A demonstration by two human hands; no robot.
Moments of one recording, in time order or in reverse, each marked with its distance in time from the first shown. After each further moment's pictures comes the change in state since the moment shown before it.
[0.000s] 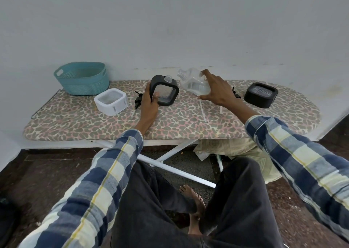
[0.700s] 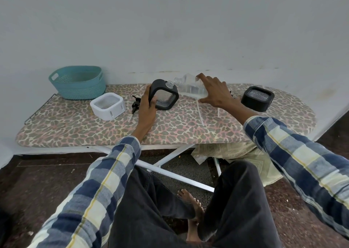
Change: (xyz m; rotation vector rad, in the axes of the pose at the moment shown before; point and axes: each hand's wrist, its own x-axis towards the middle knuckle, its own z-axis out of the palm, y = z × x) left_hand 0.003 -0.007 0.001 0.017 -0.027 0.079; right_hand 0.010 0.003 -0.002 -0.157 -0.056 -0.003
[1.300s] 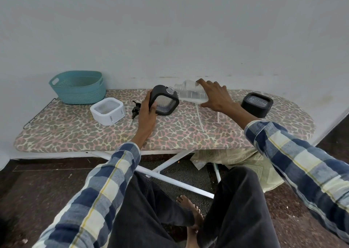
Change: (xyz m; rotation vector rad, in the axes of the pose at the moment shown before) left_hand 0.003 -0.007 0.001 -0.016 0.014 0.009; right_hand 0.004 -0.001 -0.008 -0.072 -0.022 0.004
